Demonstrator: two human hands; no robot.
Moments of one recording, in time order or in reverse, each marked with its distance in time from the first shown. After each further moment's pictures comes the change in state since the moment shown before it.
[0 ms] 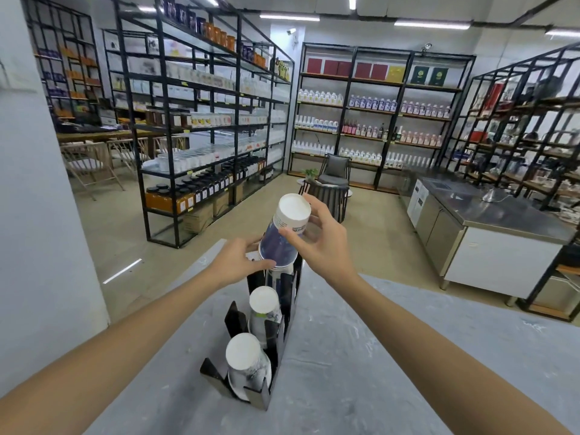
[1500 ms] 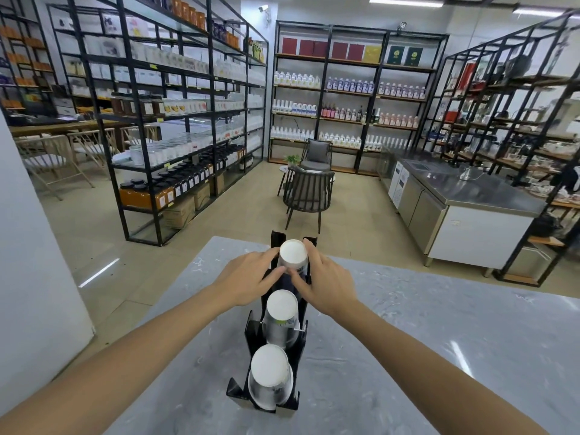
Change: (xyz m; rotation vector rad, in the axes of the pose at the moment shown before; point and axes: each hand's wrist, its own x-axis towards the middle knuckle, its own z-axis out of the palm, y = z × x) left_hand 0.001 -0.029 0.006 0.553 -0.062 0.328; right_hand -0.044 0.074 0.054 -0.794 -0.124 0.031
